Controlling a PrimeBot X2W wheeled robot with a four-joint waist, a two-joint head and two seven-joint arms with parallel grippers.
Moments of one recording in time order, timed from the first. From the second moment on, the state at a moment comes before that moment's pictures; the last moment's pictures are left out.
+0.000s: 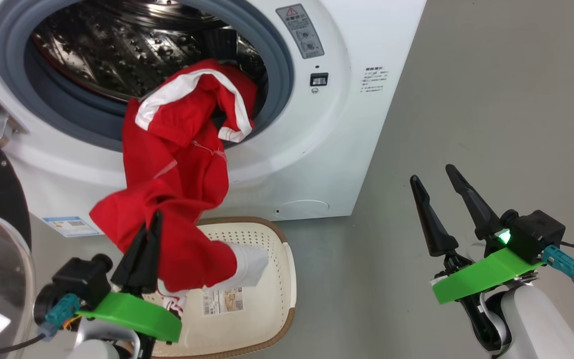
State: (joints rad) left arm -0.23 0.31 -0.47 0.03 -0.57 0.15 -0.16; right arm -0.28 -0.17 0.17 0.17 0.36 0.13 -0.26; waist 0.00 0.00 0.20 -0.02
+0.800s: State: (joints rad) left arm -0.43 0.20 -0.49 0.69 -0.62 -0.03 -0.23; right arm -0.29 -0.17 0.17 0.15 0.36 0.13 -0.26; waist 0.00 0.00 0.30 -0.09
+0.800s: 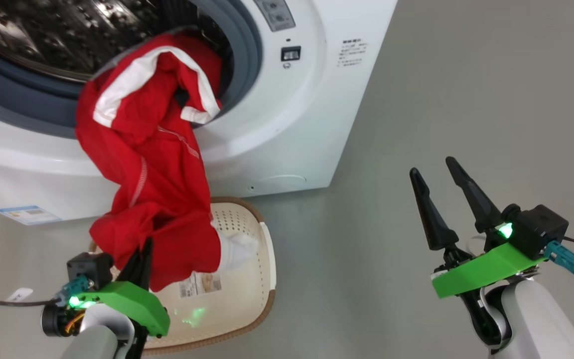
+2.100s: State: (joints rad) left arm -0.74 0.13 -0.50 1.27 -0.68 -0.12 -0.23; right arm -0.39 -0.12 0.18 0.12 0.35 0.13 -0.26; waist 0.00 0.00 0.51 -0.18
